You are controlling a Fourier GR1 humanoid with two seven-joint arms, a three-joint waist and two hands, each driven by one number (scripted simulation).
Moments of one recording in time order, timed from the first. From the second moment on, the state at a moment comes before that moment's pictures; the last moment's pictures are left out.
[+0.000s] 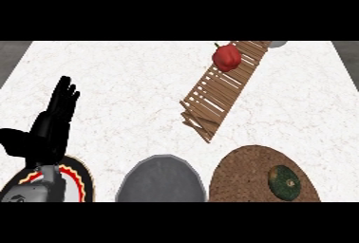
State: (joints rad) left arm -0.11 0.11 0.08 -1.69 -0.04 0.10 0.17; right arm -1.19 -0.62 -0.46 -0.37 0.25 0.49 -0.25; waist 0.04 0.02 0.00
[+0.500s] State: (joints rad) left arm -0.15 0.11 0.07 -1.68 -0.04 0.10 0.18; right arm -1.15 -0.79 -0.48 -0.25 0.25 0.65 -0.38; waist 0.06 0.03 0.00
